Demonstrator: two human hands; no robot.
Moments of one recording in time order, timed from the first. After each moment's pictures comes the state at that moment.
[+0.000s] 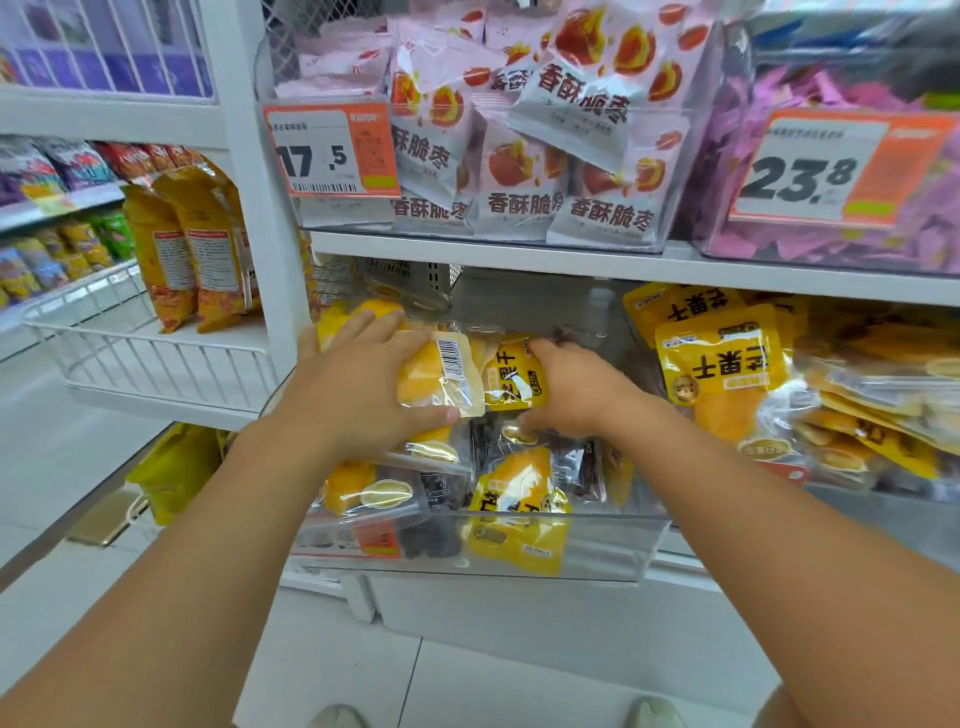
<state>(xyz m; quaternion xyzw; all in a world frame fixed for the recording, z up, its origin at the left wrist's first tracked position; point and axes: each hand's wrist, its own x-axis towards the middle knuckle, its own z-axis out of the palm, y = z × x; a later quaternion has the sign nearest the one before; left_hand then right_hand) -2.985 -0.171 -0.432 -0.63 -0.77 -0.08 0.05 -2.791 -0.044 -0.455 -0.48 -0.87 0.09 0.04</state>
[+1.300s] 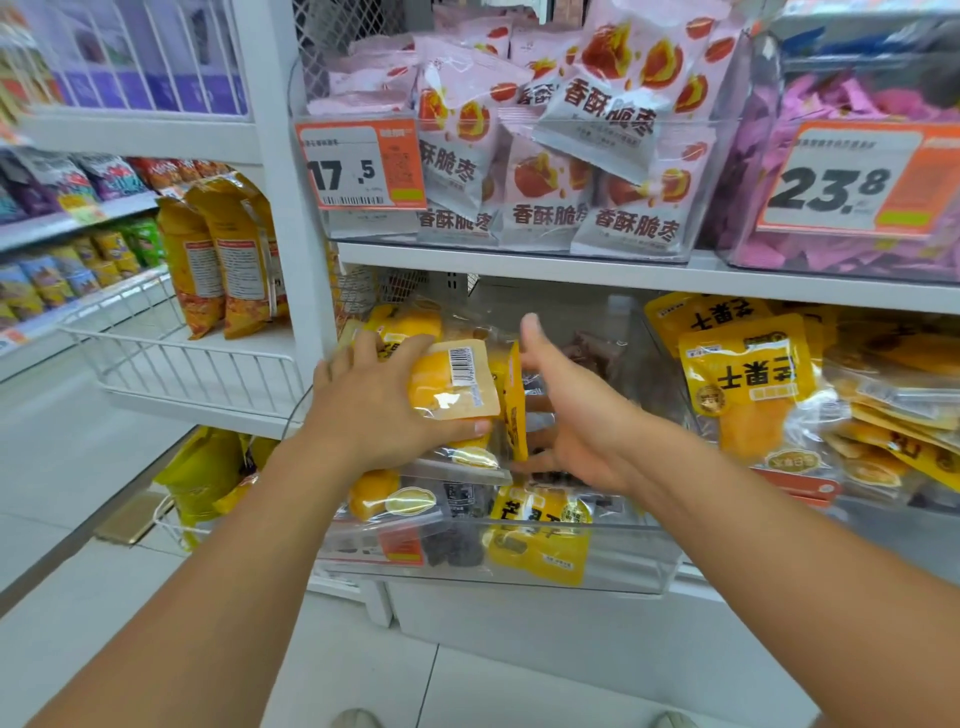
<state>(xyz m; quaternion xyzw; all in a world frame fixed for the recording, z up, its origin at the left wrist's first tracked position) -2.995 -0.168 -0.451 -0.56 -0.82 -0.13 -0.01 -2.804 -0.100 -0.438 -0.40 -0.56 0.69 0.22</state>
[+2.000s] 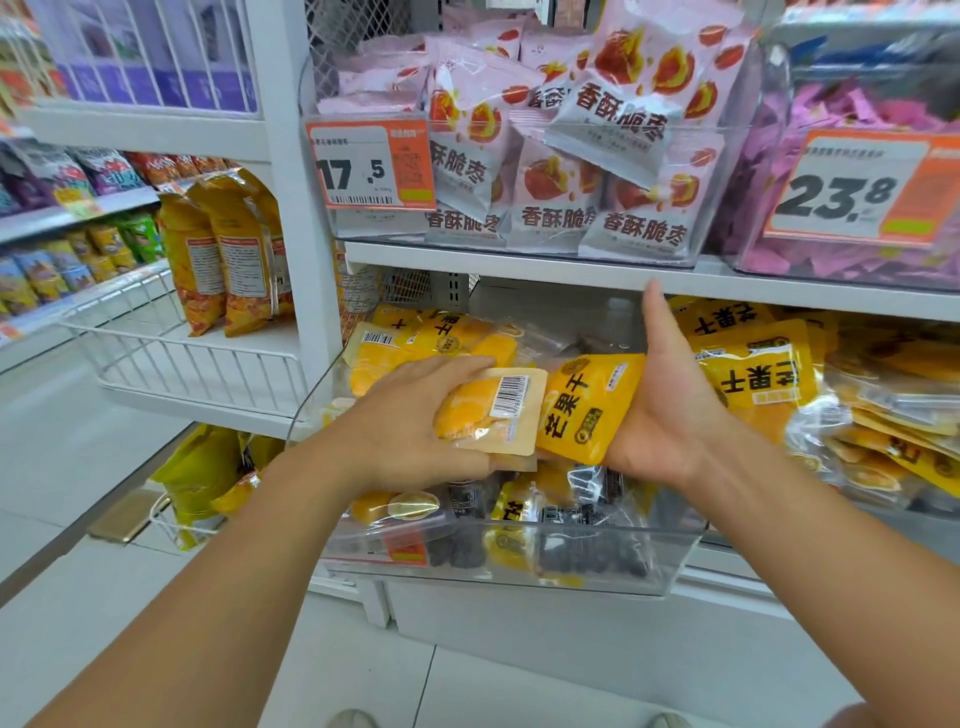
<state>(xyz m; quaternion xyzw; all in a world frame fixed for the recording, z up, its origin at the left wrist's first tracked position) -2.982 -0.183 -0.442 -0.69 -0.69 -0.17 -0.14 -2.766 -0.097 -0.422 -0.22 -0.36 0.88 0.24</state>
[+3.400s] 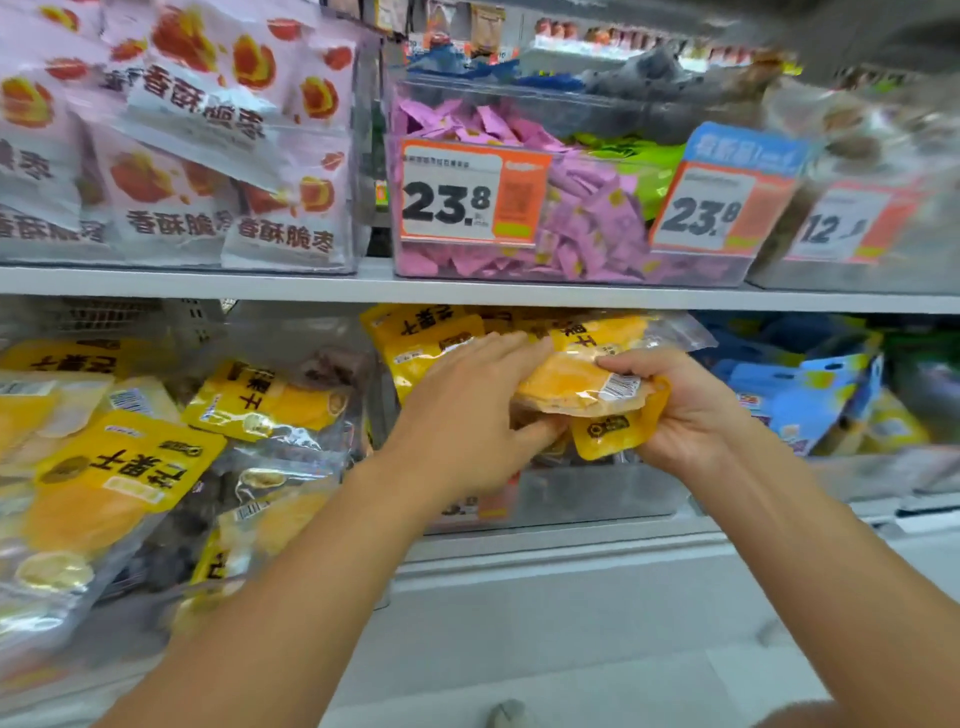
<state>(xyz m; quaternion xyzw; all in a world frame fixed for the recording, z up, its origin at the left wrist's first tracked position) -2.719 -0.085 -0.428 -0.81 -0.51 -0.27 -0.03 -2.537 -0.070 -0.397 -0.42 -0.29 0.71 0.48</state>
